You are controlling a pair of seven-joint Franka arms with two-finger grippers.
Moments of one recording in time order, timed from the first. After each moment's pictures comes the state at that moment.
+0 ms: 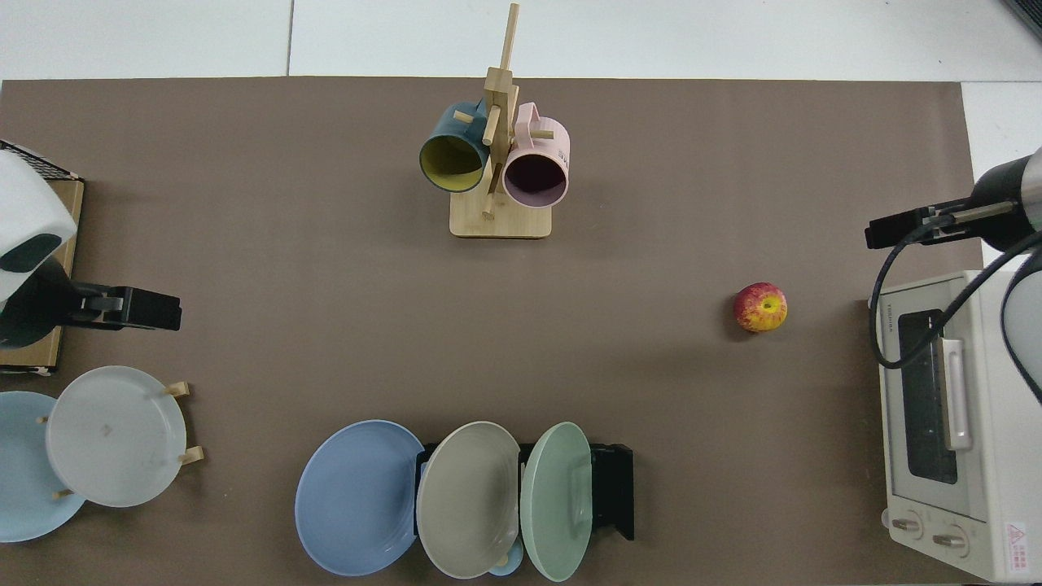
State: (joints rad) left arm 0.01 -0.10 -0.09 -1.67 -0.02 1.57 0.02; right arm 0.05 0.05 -0.06 -1.60 0.00 1.75 -0.13
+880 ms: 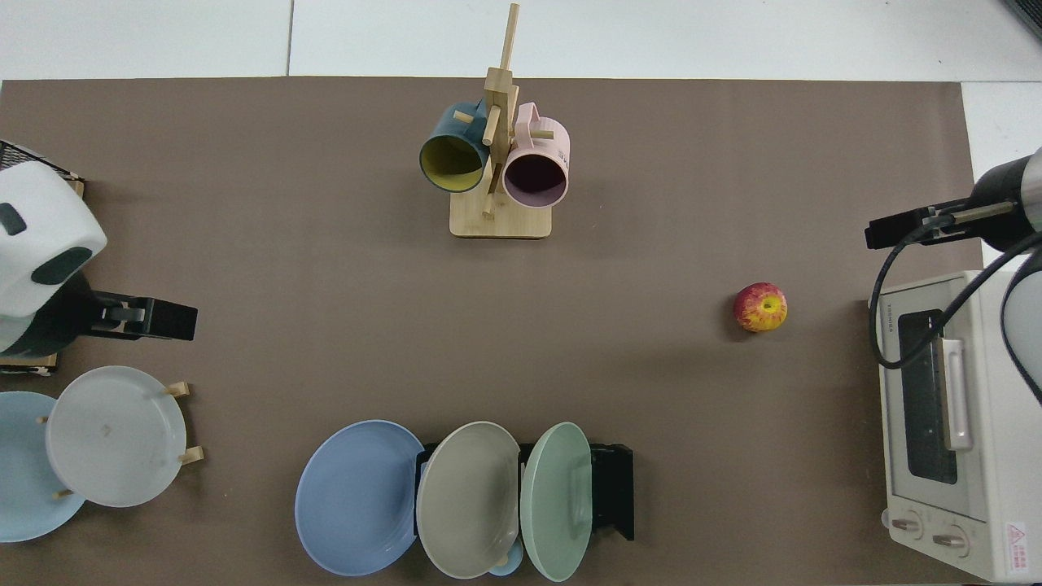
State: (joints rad) left arm 0.00 -0.12 -0.14 -1.68 0.03 1.56 -0.01; right arm 0.05 0.05 -0.06 -1.60 0.00 1.75 -0.13
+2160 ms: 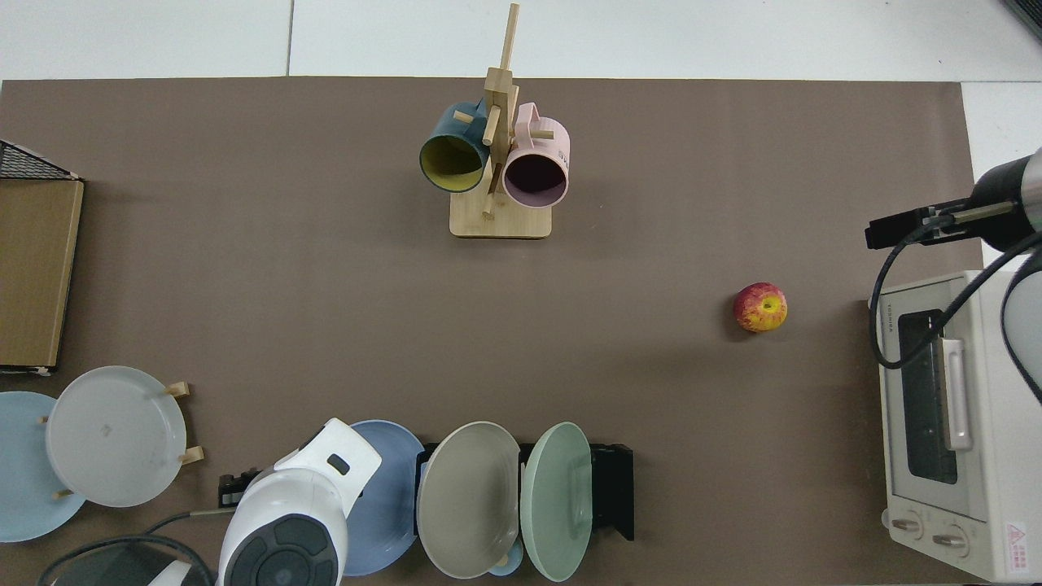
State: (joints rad) left arm -0.02 -0.54 -0.49 -2.55 0.10 1.99 -0.47; right arm 0.05 0.05 -0.06 -1.60 0.00 1.75 -0.13
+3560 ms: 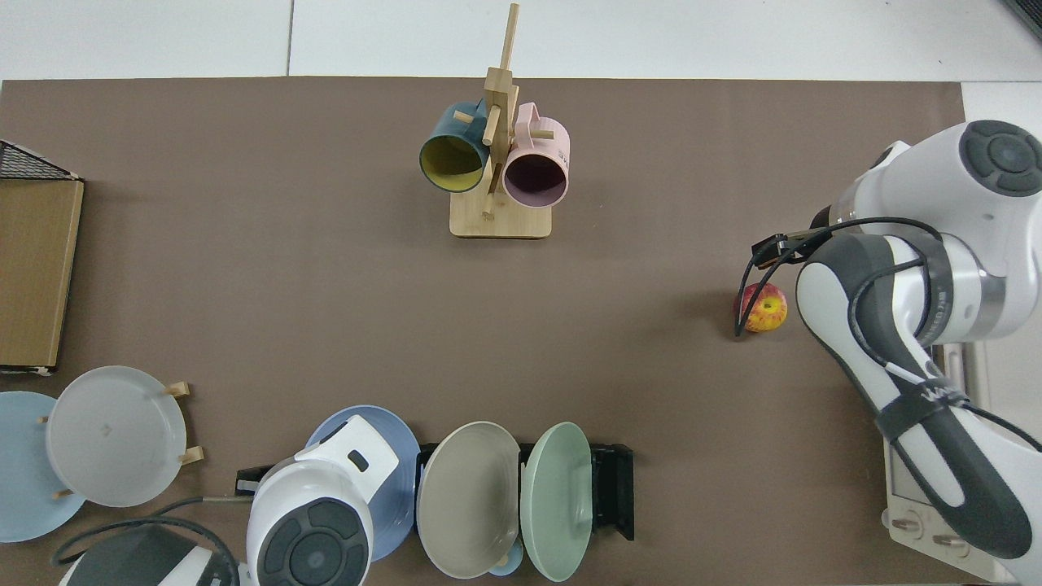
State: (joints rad) left arm -0.01 -0.49 -0.52 -2.48 0.14 1.92 -0.41; right arm 0.08 0.25 -0.05 -1.83 0.00 2.06 -0.04
